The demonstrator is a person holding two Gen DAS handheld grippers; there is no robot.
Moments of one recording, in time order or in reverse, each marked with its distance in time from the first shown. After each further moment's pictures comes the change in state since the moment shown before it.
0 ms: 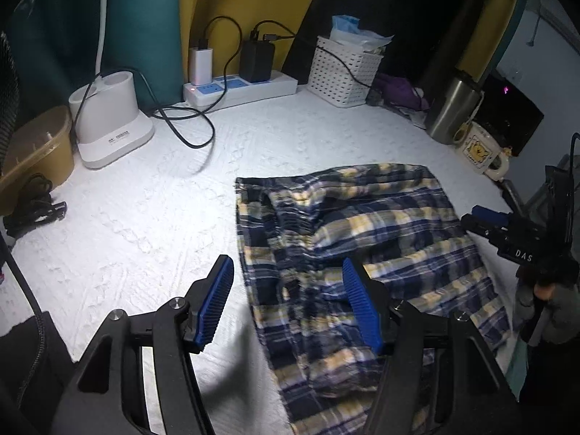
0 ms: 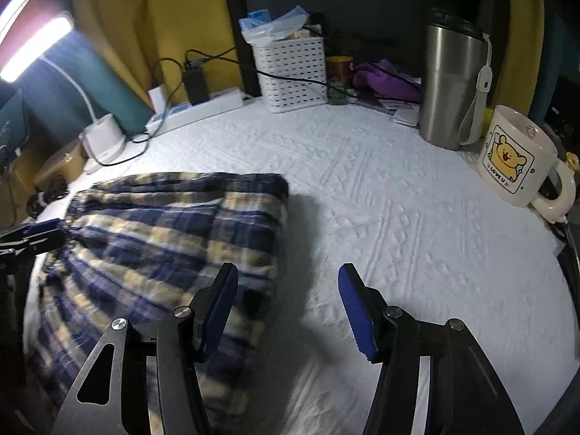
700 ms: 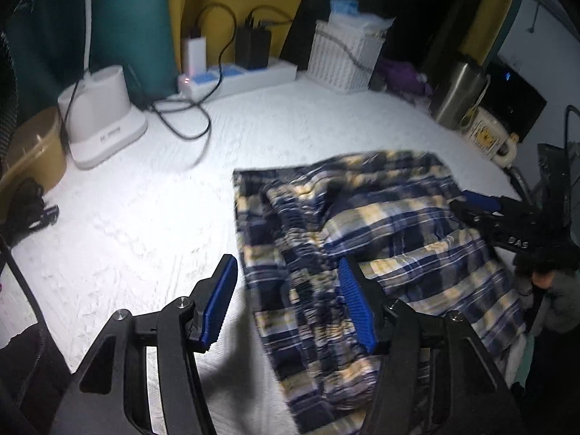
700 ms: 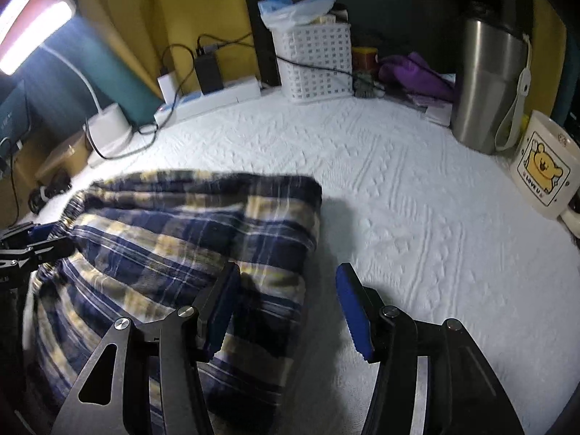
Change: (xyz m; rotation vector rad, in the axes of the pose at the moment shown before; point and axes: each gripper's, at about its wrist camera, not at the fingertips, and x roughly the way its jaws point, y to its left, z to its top) left arm 0.024 0.003 0.002 0.035 0.051 0.040; right arm 0.037 0.011 0.008 -0.033 0.028 0.002
